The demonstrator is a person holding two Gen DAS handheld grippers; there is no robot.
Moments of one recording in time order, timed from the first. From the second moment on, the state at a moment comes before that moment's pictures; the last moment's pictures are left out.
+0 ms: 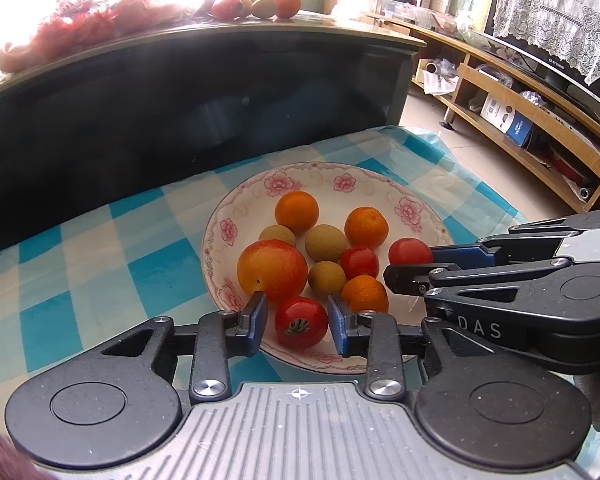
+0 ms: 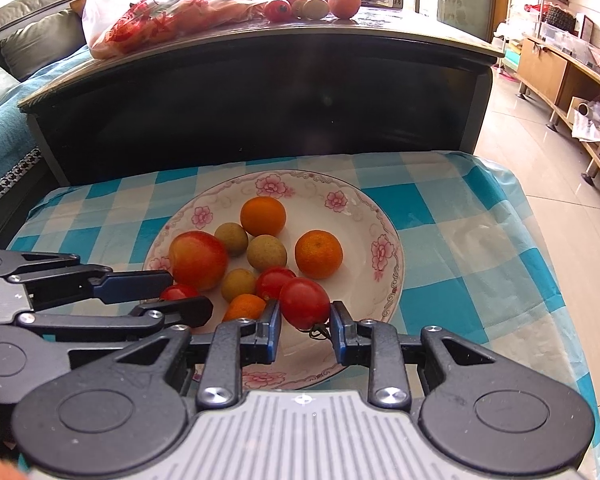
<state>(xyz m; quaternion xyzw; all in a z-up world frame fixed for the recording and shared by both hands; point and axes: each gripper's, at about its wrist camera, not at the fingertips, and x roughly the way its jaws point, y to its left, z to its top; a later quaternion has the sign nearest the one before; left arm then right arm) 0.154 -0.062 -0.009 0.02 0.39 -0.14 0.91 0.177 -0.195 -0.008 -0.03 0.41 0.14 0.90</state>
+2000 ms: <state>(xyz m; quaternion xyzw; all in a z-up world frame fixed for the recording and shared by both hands) 0.065 -0.051 0.013 0.06 0.37 -0.07 0.93 0.070 -0.209 0.021 -0.01 0.41 0.10 0.91</state>
